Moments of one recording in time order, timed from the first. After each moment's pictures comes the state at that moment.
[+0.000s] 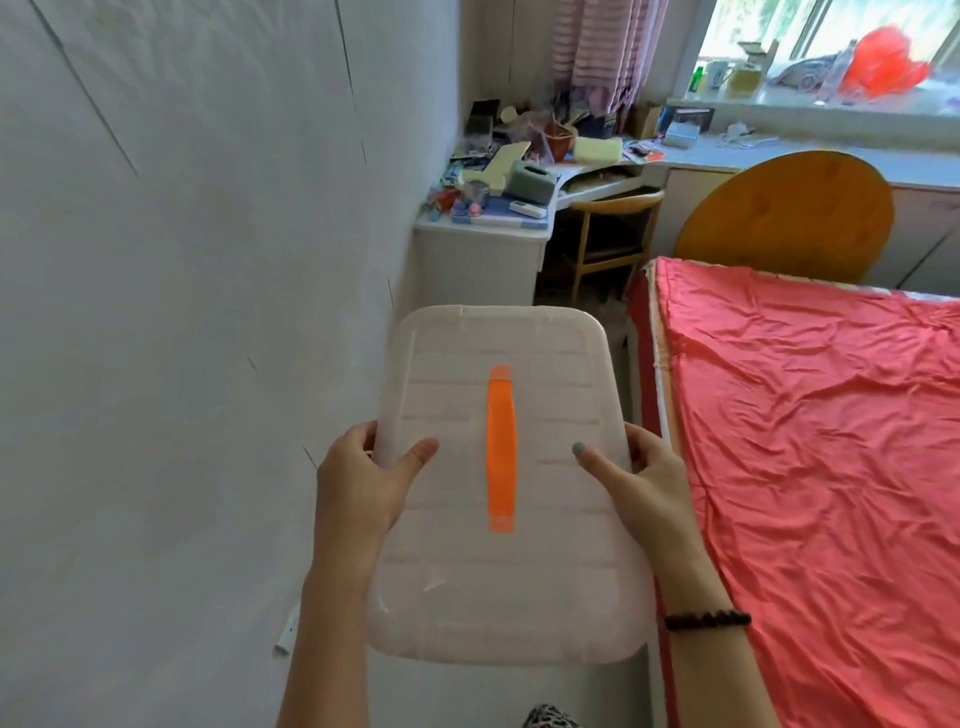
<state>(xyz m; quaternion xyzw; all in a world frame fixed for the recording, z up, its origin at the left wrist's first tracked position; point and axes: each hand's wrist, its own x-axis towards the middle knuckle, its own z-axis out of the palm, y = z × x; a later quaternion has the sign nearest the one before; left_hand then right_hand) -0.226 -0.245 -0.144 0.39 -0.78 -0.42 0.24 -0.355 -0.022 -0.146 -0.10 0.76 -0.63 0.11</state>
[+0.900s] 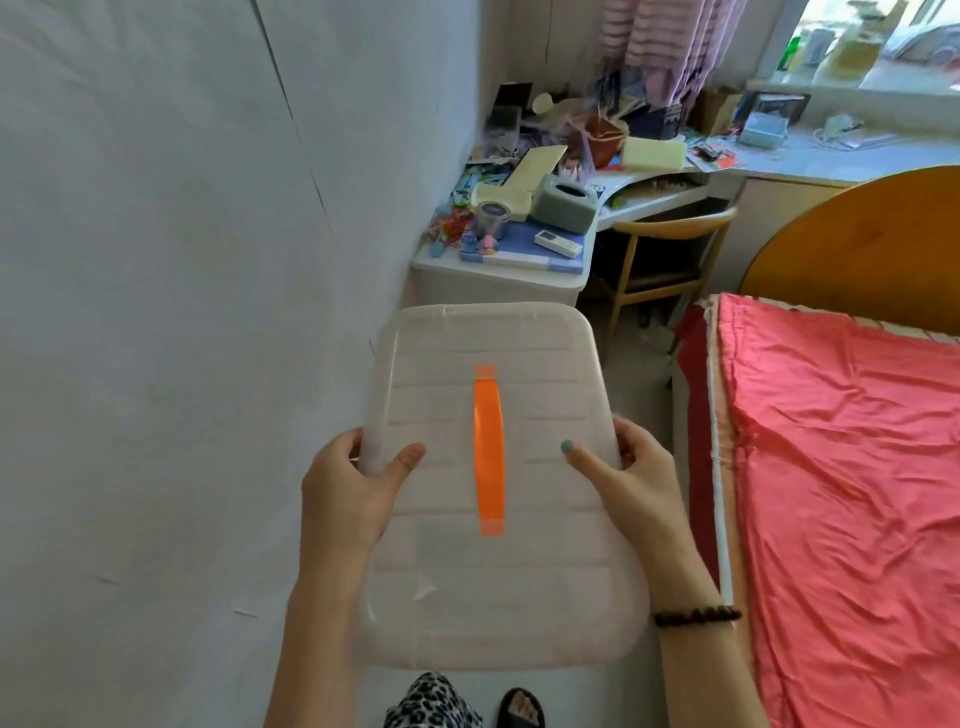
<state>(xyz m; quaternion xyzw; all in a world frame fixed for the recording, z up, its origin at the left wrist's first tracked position) -0.533 -0.406 -0.162 0.44 -0.76 -0.41 0.24 -0.684 -0.204 -0.168 -0.12 0.76 -0.61 0.17</state>
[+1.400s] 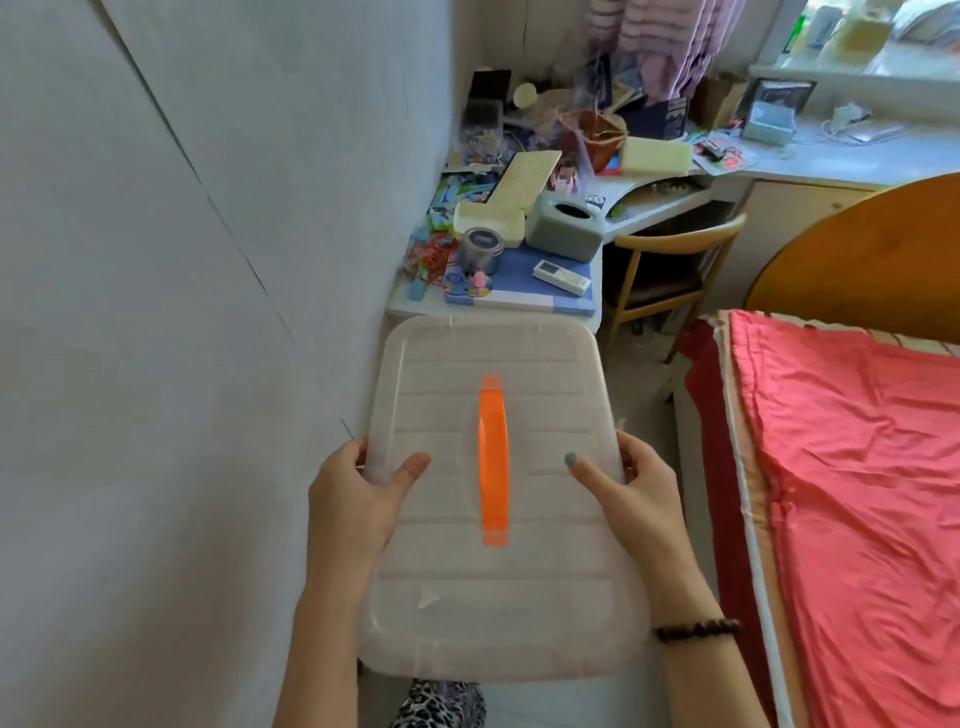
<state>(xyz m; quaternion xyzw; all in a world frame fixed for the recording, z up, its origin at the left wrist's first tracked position) -0.707 -0.568 -0.200 0.42 -0.77 -0.44 0.19 -0.835 -0.354 -0.197 -0.06 0.77 -0.61 0.16</state>
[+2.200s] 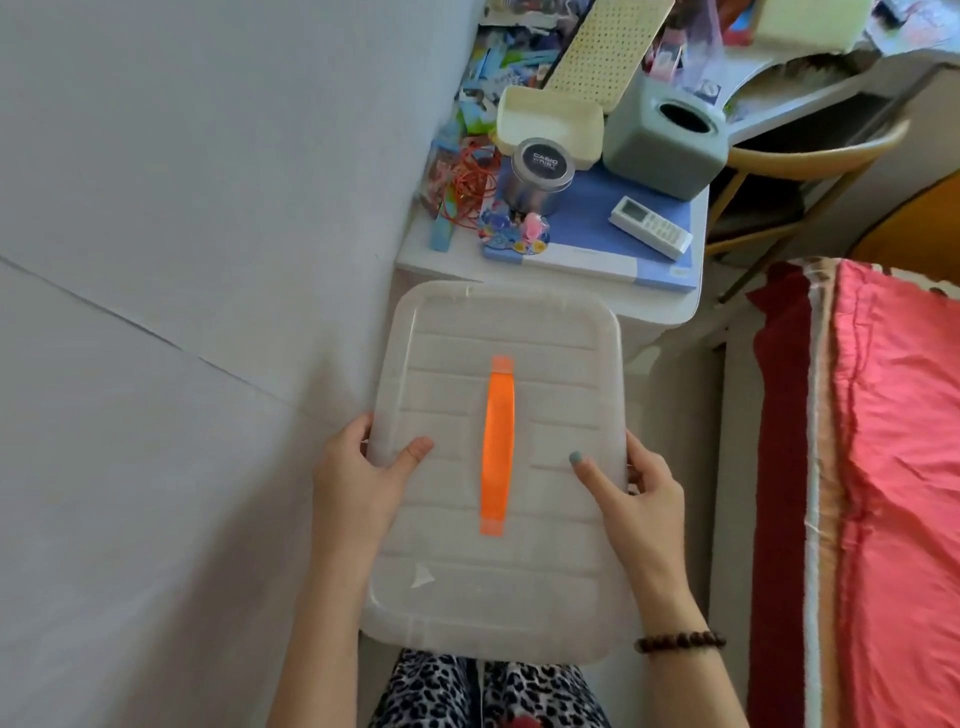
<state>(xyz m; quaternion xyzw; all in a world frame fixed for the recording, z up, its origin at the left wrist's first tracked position) -0.821 -0.697 -0.308 0.48 -0.77 -0.41 0.14 -0.936 -0.486 -0.298 0.01 0.81 -0.56 0.19</state>
